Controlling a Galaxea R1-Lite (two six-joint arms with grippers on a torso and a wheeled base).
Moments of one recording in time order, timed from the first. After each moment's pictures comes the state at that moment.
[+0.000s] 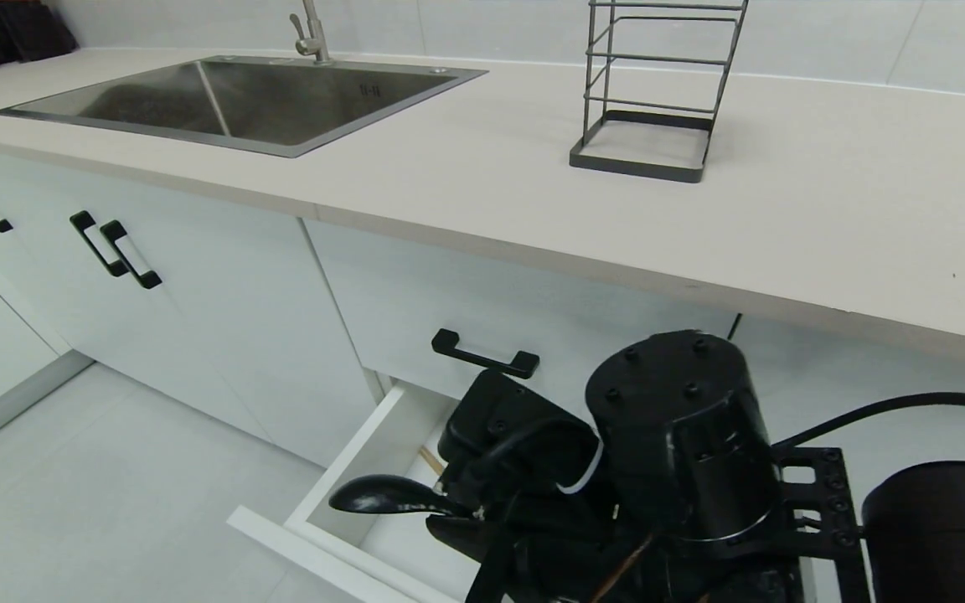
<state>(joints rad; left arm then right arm) 0.00 0.00 0.00 0.00 0.02 -0.03 1.11 1.78 -1.02 -0.37 -0.01 -0.13</state>
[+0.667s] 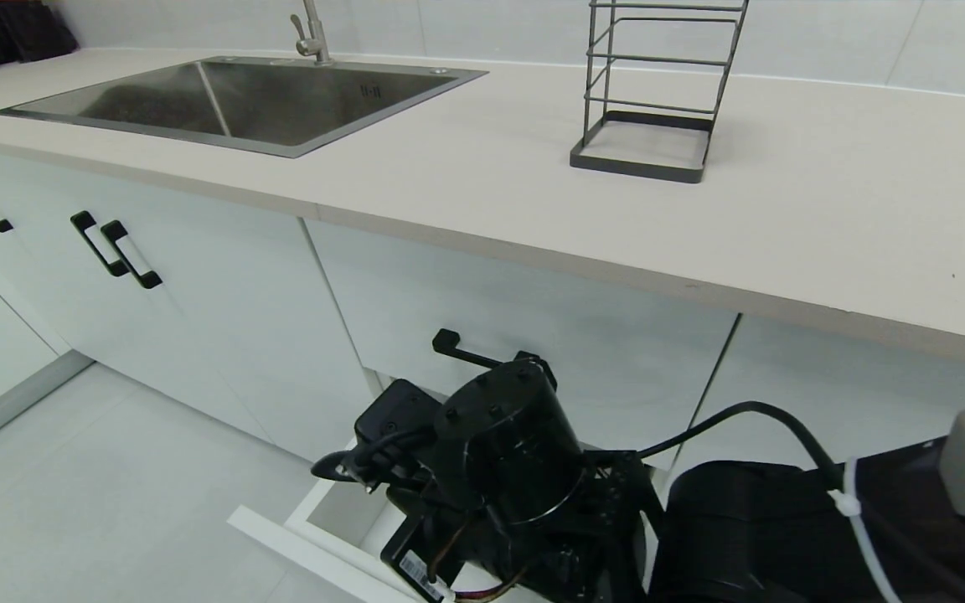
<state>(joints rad) 0.00 0.00 0.00 0.00 0.02 -0.03 1.12 2.04 -1.25 -0.37 -0.18 -0.14</state>
